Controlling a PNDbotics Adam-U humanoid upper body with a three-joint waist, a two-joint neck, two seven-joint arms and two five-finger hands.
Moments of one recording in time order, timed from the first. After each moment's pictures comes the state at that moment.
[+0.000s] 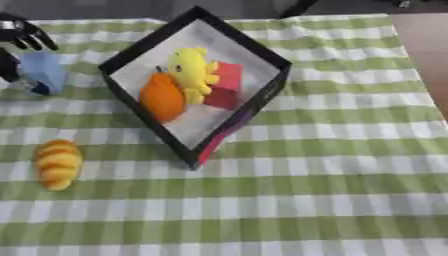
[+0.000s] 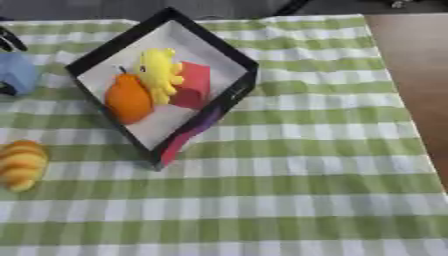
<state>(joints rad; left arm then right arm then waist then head) -1.13 0.74 -0.09 -0.72 -0.67 -0.14 -0.76 0.17 -0.56 -0.41 -1.98 -0.44 -0.20 0.11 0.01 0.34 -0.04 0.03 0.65</state>
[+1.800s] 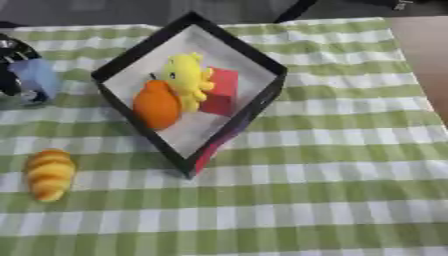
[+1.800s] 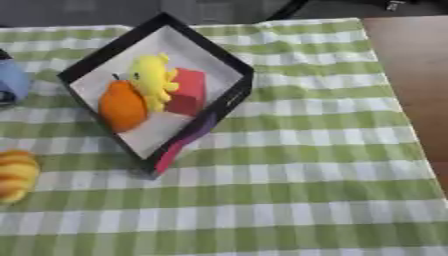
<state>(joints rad) -1.12 0.74 -0.03 -0.65 -0.74 -0.09 -0.70 0.17 -0.53 -0.41 -1.98 -0.41 -0.19 0.14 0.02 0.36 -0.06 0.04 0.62</state>
